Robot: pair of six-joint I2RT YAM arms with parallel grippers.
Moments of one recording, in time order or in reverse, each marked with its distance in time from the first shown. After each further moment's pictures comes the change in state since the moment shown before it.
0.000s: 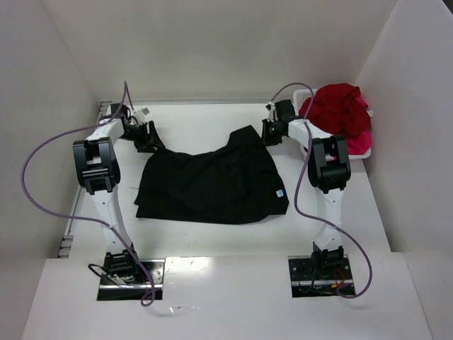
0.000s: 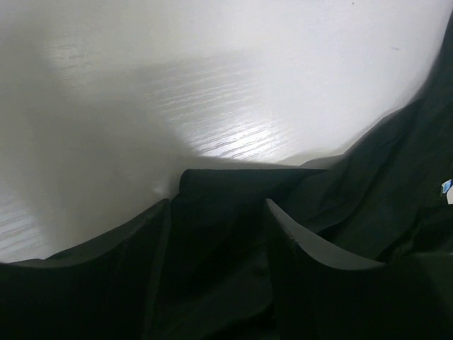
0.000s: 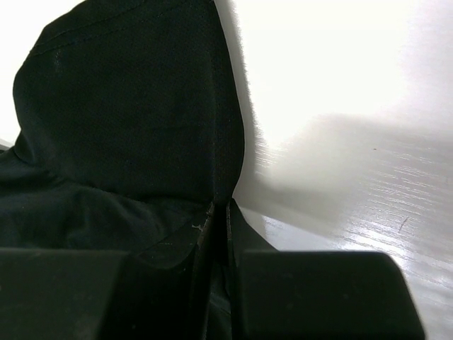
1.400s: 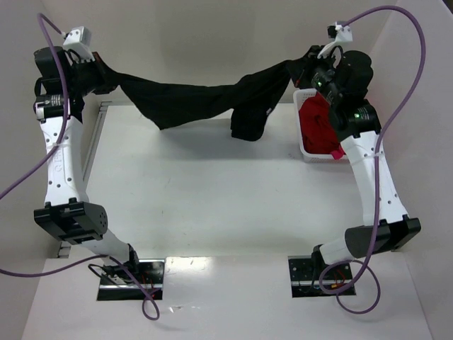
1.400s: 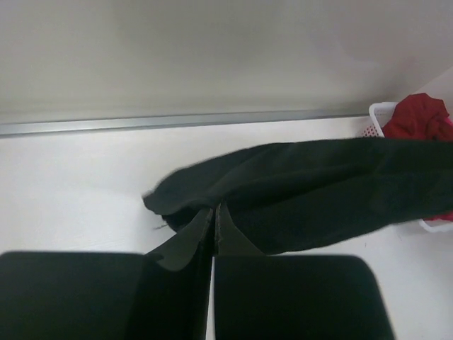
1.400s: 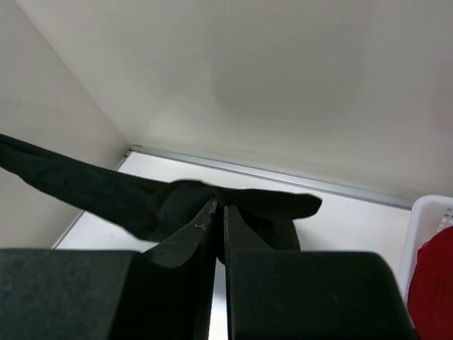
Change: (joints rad) left arm 0.039 -0.671 0.189 0.079 -0.122 -0.153; right arm 0.000 -0.787 0.096 0.112 0.062 0.099
